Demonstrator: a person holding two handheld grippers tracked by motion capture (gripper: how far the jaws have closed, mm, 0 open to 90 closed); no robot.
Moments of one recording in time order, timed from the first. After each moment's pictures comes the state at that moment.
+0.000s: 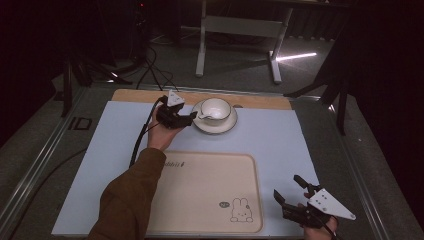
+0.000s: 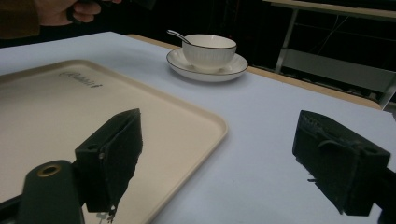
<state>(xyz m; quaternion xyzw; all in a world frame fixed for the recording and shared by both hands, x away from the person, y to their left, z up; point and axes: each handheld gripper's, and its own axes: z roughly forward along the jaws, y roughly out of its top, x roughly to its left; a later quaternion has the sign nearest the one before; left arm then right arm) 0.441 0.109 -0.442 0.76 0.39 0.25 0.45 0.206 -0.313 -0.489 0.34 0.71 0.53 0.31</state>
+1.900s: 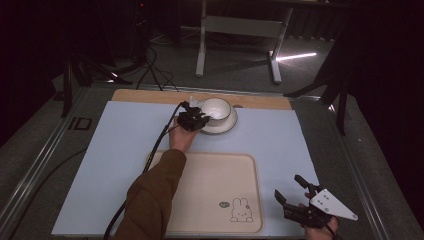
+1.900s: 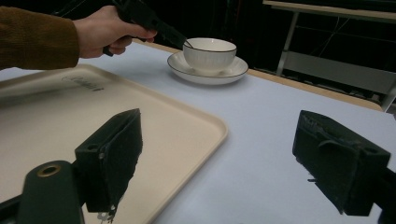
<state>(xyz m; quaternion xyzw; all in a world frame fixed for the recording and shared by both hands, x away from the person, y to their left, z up) 0.471 0.058 -0.482 0.78 0.42 0.18 0.43 0.206 -0.317 -0.489 0.34 0.71 0.54 0.31</state>
